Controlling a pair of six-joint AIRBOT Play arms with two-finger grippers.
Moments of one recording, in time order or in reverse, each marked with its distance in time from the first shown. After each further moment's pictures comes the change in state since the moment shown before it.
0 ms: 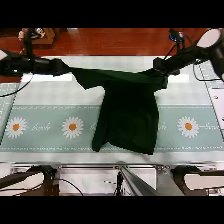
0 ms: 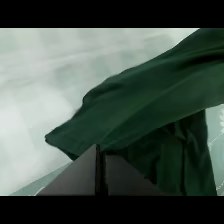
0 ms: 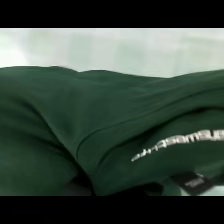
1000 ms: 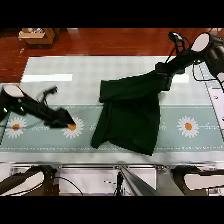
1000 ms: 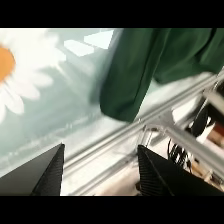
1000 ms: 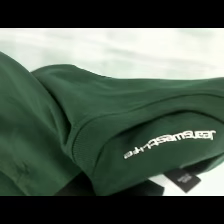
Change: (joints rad) left arm 0.036 0.128 -0.557 0.159 -0.372 -0.204; right arm 0.008 -0.013 0.000 -0.242 -0.037 -0.013
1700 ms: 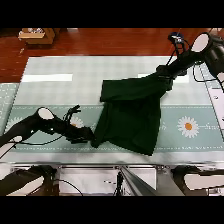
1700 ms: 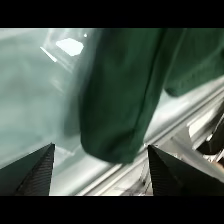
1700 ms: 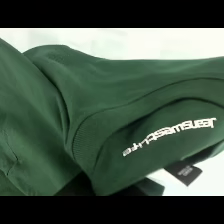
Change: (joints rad) left arm -0.328 -0.006 -0.219 -0.194 0.375 0.007; right arm 0.000 0.000 0.000 -0.029 0.060 -0.001
